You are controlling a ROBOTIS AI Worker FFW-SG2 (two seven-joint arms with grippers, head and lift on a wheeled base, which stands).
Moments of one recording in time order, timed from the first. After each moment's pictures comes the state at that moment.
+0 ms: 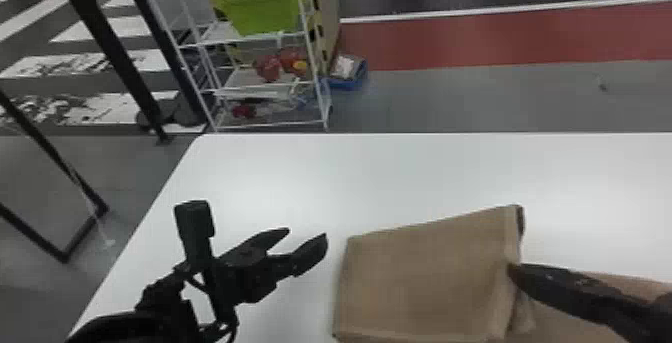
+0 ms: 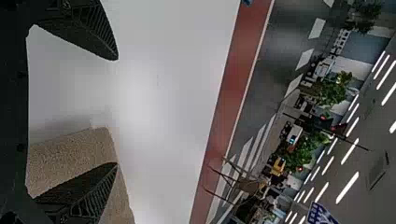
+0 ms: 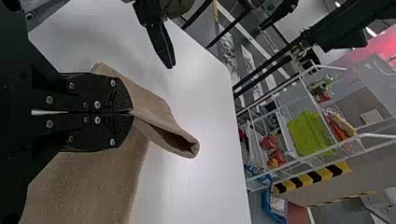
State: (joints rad) left arm 0.35 0.03 0.28 -2.11 0.23 0.79 -0.58; right arm 0.33 0.00 -0.21 -2.72 -0.23 1.57 0.73
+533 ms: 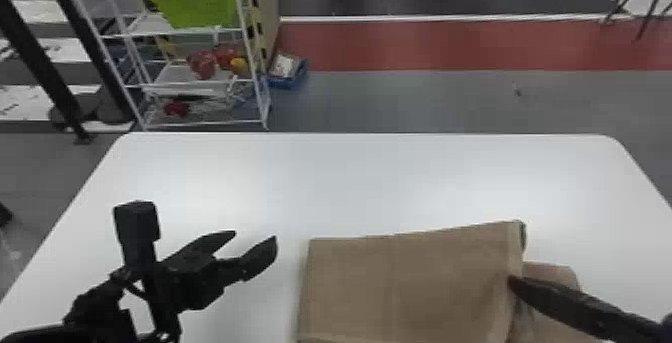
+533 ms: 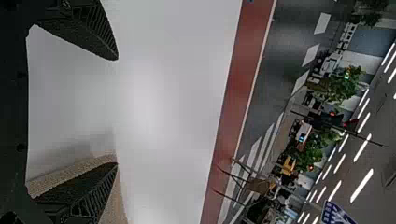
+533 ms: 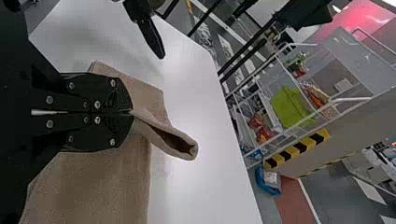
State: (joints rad) left arm 0.34 0.03 0.22 -2.11 0.18 0.79 -0.55; right arm 0.42 0.00 -0.54 -2.72 -0.40 1.57 0.82
